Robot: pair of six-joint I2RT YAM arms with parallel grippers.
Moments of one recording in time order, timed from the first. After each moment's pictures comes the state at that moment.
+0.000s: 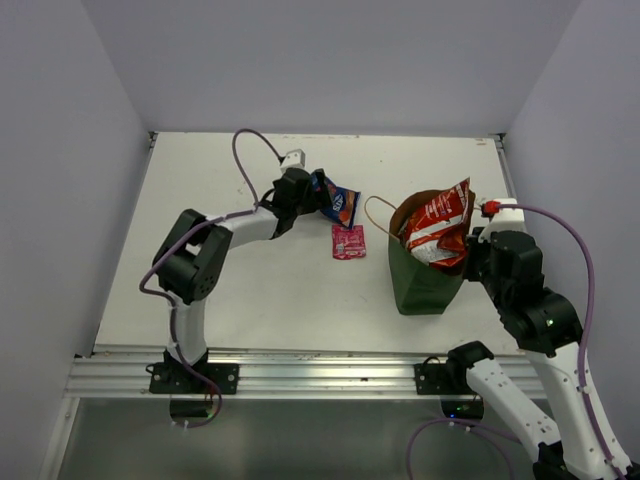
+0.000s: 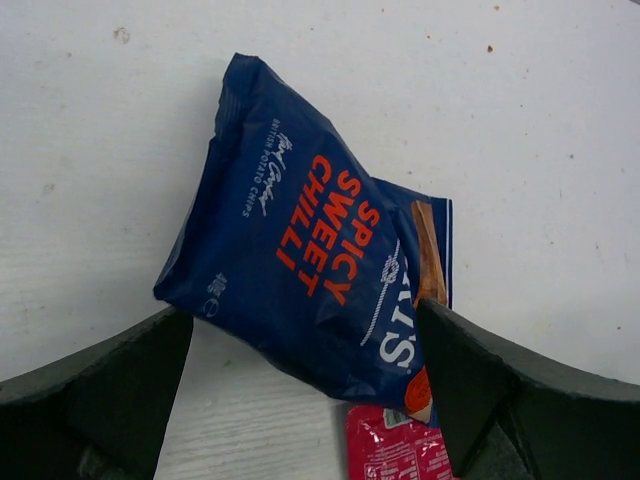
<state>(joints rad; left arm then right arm) -0.55 1.97 1.23 0.21 -0.20 -0.63 0.33 0.63 1.02 -0.92 0.31 0.17</state>
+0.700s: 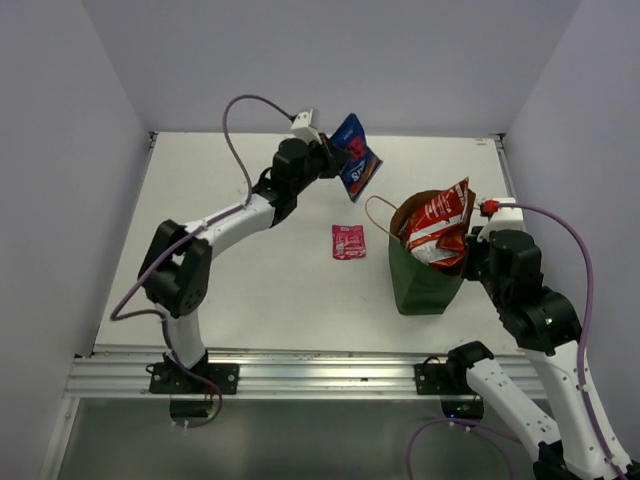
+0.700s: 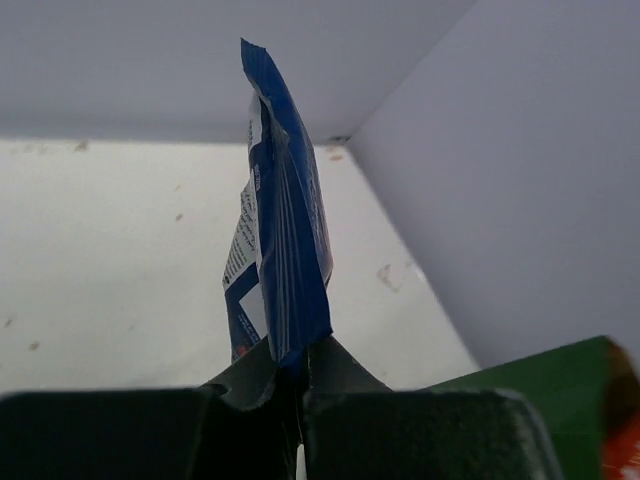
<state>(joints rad) -0.57 1.91 1.38 0.37 0.05 -0.63 0.33 0.64 1.02 -0.91 0.31 0.17</state>
